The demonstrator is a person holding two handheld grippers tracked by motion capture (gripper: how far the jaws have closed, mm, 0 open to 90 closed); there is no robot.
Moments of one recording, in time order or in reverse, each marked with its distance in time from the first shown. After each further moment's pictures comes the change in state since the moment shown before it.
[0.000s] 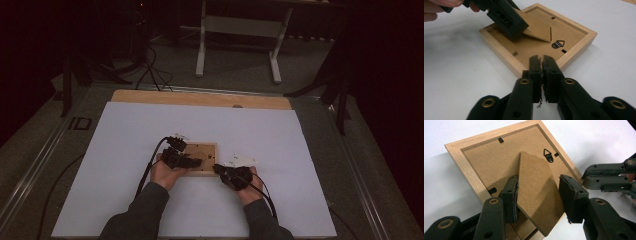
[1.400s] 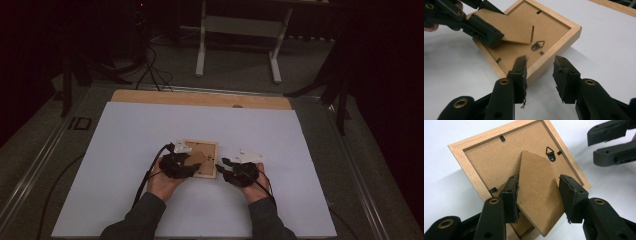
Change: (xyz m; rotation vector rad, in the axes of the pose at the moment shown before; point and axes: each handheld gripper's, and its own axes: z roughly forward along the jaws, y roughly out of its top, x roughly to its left) left arm -0.027 -0.024 -0.016 -0.114 0.141 0.237; right arm -0.009 0.013 -0.020 -0.007 -0.024 0.006
